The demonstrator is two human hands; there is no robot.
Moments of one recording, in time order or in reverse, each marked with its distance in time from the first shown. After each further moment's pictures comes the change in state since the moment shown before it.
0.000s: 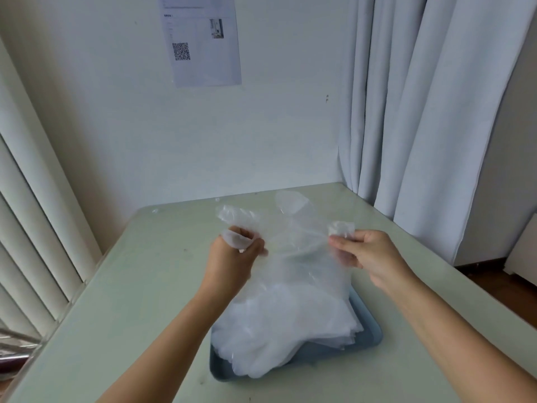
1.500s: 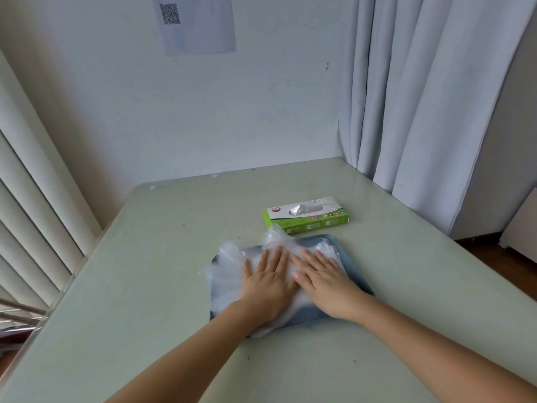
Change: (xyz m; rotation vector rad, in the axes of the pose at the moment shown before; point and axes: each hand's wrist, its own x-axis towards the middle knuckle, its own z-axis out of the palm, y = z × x) left_hand -0.042 -0.074 0.076 0.924 -0.622 0.066; right_hand -0.033 0.091 0.032 -1.327 -0.512 -0.149
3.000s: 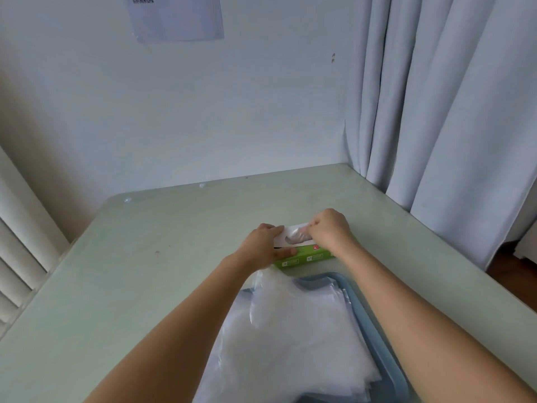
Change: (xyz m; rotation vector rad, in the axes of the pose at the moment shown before) left_hand 0.153 -0.030 -0.066 -0.294 0.025 -0.003; right_hand 0.167 0.055 -0.081 0.414 0.343 0.418
